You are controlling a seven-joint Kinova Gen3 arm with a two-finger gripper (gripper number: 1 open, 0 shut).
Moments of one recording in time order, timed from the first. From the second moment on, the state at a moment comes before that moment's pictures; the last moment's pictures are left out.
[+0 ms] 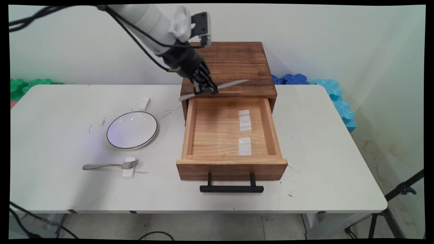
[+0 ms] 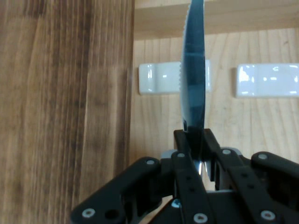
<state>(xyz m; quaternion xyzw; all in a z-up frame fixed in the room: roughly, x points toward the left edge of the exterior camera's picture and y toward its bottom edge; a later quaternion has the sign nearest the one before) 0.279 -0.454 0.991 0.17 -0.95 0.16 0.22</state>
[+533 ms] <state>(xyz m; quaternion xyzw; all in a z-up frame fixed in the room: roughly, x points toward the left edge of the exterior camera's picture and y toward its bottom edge) 0.254 -0.477 0.957 0.17 -0.95 0.17 0.22</state>
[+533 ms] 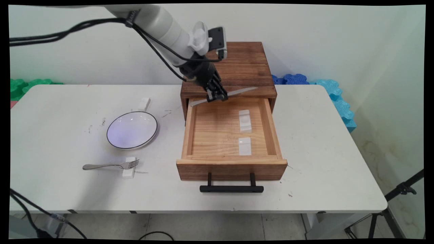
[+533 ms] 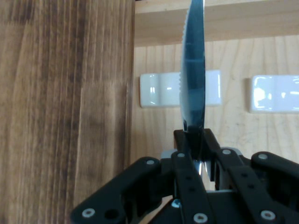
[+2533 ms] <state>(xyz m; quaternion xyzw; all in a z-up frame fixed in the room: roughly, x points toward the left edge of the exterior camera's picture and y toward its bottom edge) 0.221 -0.517 0.866 0.17 -0.95 0.14 0.21</state>
